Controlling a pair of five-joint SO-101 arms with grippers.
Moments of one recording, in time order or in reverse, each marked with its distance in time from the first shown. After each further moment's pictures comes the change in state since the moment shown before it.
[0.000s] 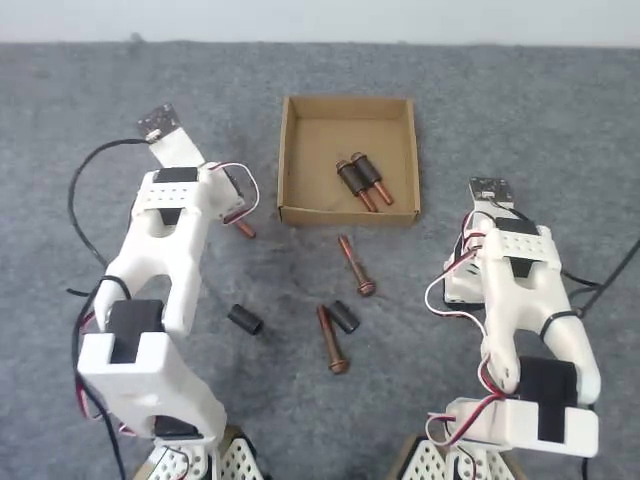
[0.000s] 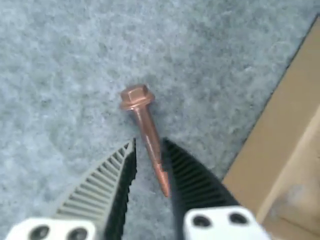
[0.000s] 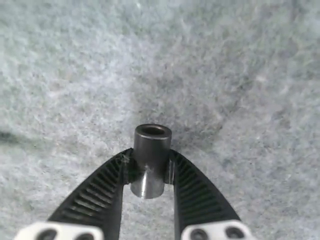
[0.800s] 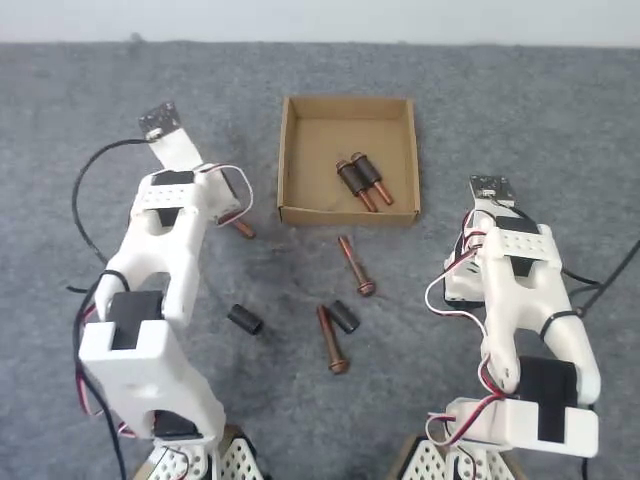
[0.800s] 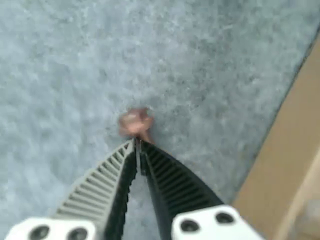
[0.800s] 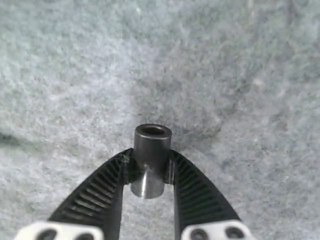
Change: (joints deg) left arm -0.5 3.7 0.0 -5.5 -4.7; right arm 0.0 0.0 -0.5 0.0 0.0
